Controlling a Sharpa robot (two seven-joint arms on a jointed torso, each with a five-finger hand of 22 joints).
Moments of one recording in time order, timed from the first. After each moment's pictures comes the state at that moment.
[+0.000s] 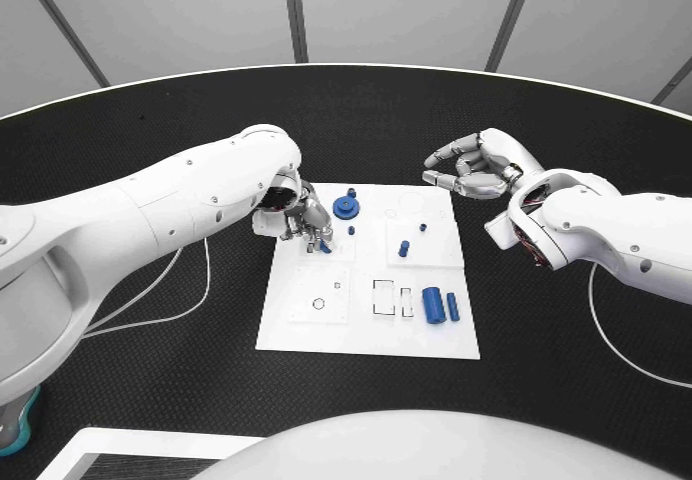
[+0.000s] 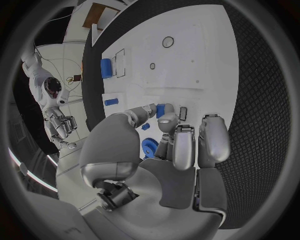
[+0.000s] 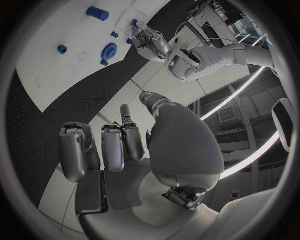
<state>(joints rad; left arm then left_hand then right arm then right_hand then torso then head) 1.34 -0.29 -0.13 0.88 -0.80 0.56 -0.70 1.09 -0.14 0.77 0.06 0.11 0.84 0.06 0.67 0.85 1.27 -0.01 1.18 0.94 1.47 -0.07 1.51 1.31 0.08 1.40 0.04 1.41 1.21 1.24 -0.97 -0.08 1.59 -0.80 -0.54 0.10 1.27 -0.21 0.39 0.21 0.34 0.93 0.16 0.17 0.38 1.45 0.07 1.42 1.31 1.47 0.00 1.49 1.31 0.02 1.47 0.11 1.50 1.31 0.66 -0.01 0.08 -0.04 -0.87</state>
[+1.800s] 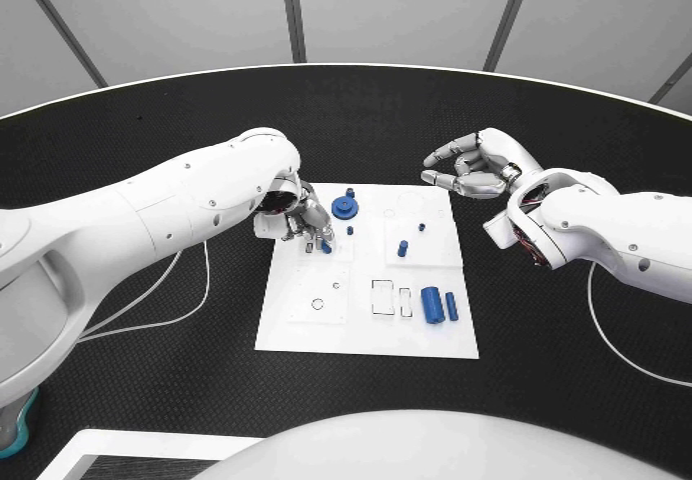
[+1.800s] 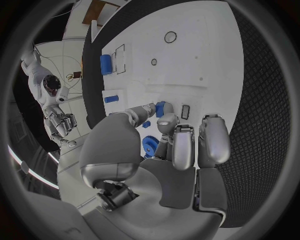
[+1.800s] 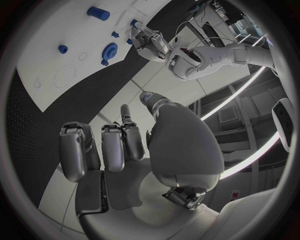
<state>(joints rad) 1.34 -0.30 -0.13 0.90 -0.80 0.50 -0.70 1.12 -0.15 0.73 0.07 0.11 0.86 0.05 0.68 0.82 1.28 -0.02 1.20 0.95 1.47 -0.07 1.51 1.31 0.08 1.41 0.03 1.41 1.22 1.24 -0.97 -0.08 1.59 -0.80 -0.54 0.10 1.27 -0.21 0.39 0.22 0.34 0.93 0.15 0.17 0.38 1.45 0.07 1.41 1.31 1.47 0.00 1.49 1.31 0.02 1.47 0.11 1.50 1.31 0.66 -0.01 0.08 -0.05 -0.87</state>
